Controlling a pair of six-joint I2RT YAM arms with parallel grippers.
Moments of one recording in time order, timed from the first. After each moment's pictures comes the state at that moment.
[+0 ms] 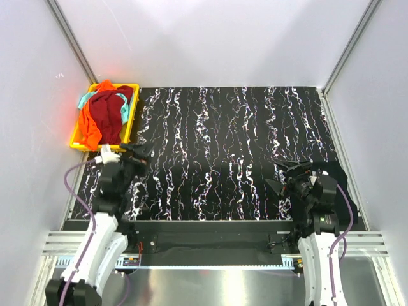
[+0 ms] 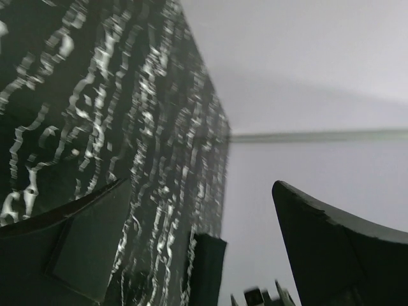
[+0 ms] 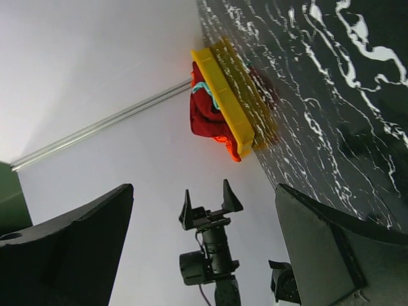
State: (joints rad) left arm -0.10 0.58 0.30 0.10 0.16 -1.29; right arm -0.14 0.29 0.27 -0.33 -0.59 1.64
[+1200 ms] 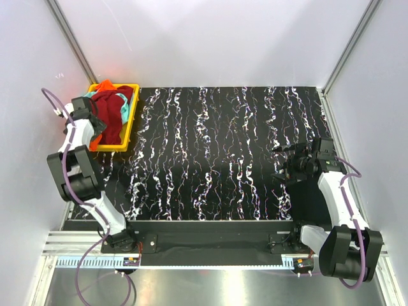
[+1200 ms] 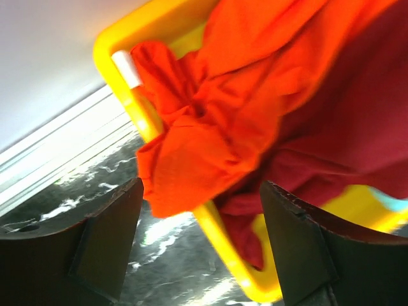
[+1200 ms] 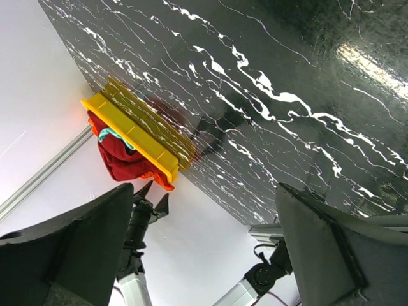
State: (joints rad) left arm 0.34 1.77 1.37 -0.52 -0.36 -0.58; right arm -0.14 1.06 0.72 -0.61 -0.50 1.32
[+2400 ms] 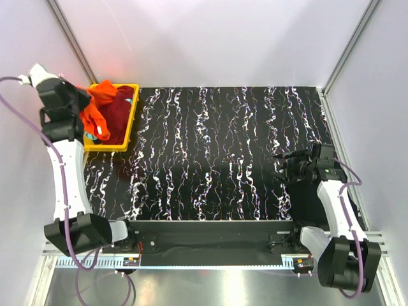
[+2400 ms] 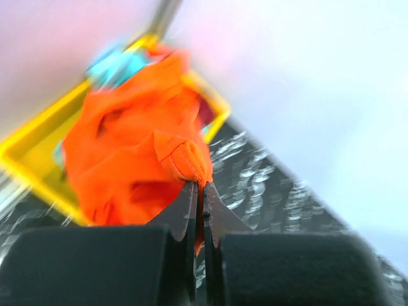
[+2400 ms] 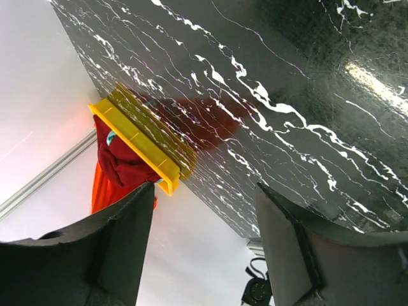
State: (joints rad) left arm 0.30 1.28 1.44 -0.42 -0.04 -0.57; right arm -0.14 0.99 0.65 -0.55 -0.46 1.33
